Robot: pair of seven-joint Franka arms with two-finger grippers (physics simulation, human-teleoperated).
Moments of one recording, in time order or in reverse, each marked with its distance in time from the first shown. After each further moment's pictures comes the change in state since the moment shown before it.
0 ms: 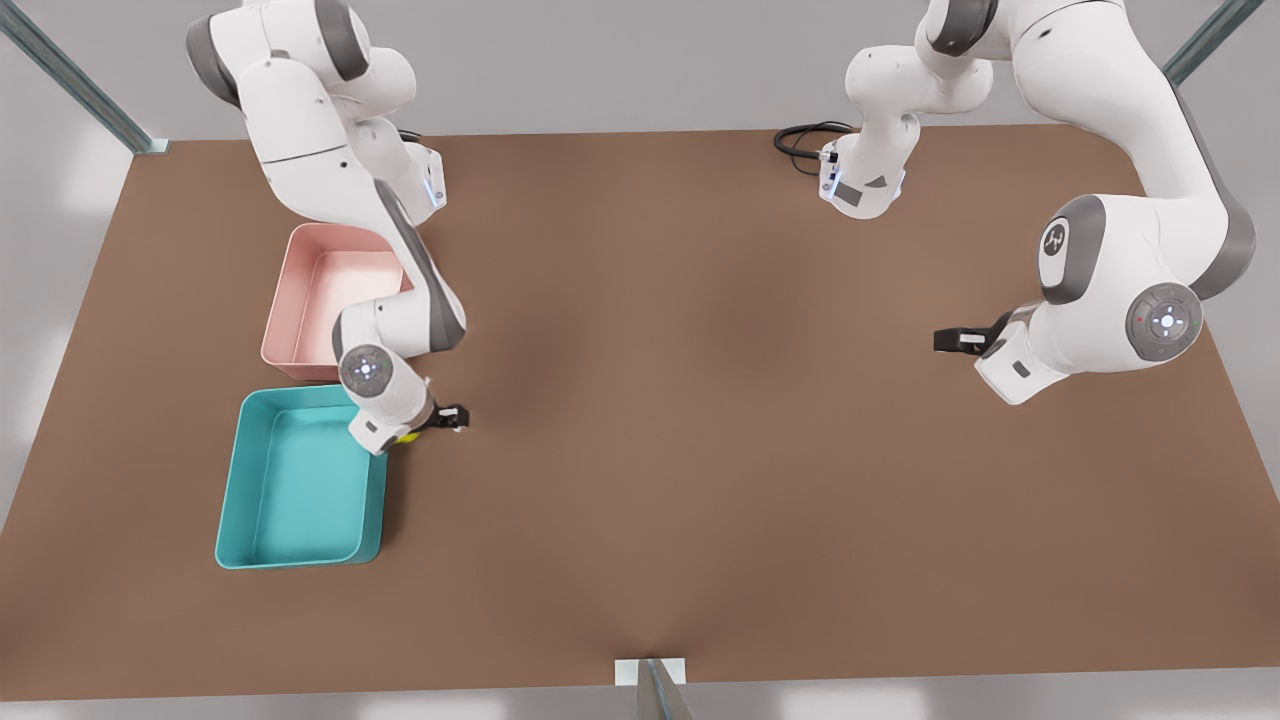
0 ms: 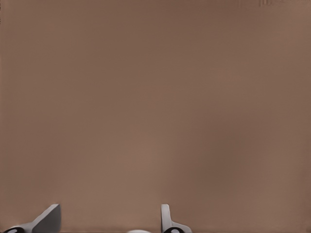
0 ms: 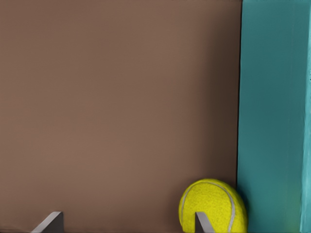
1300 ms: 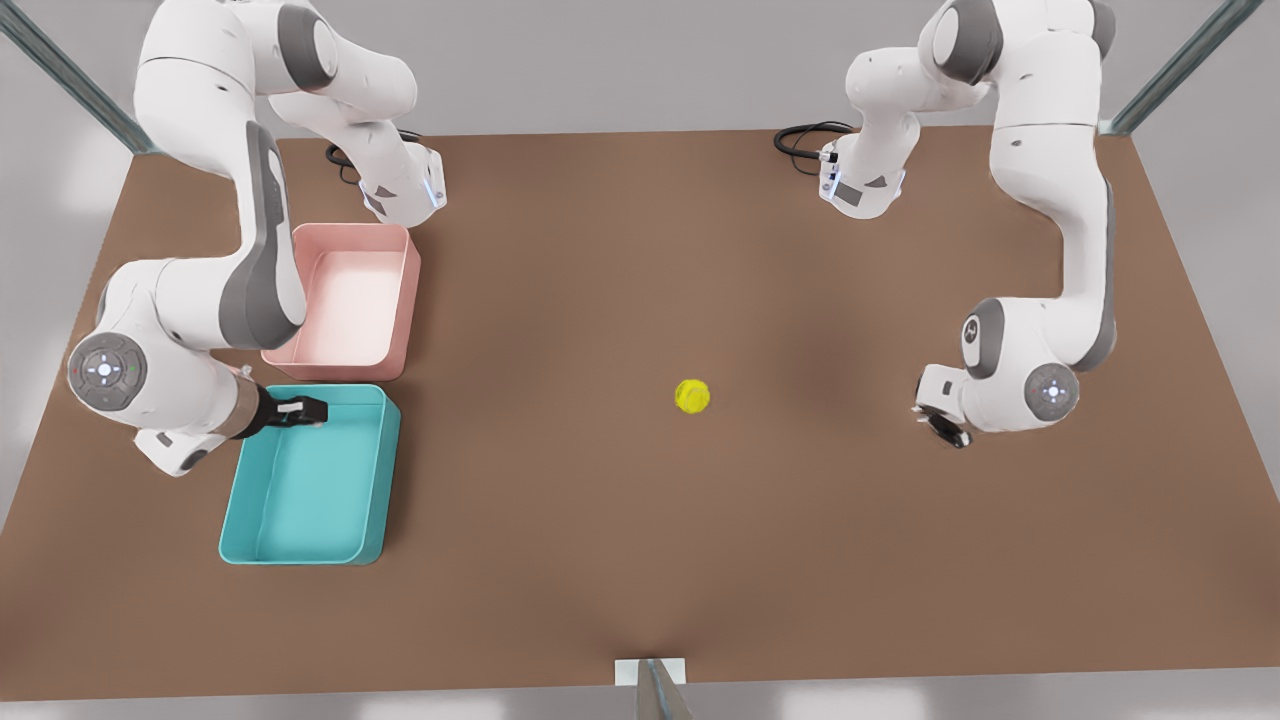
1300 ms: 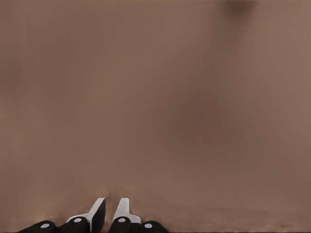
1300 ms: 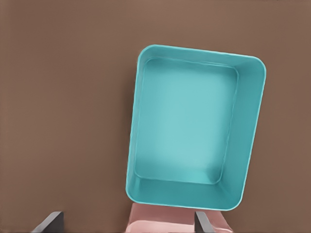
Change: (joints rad) left arm 0.051 0.055 0.004 -0.385 0.020 0.601 1.082; right arm -0.185 -0.005 0.001 0.677 -0.009 -0.783 -0.224
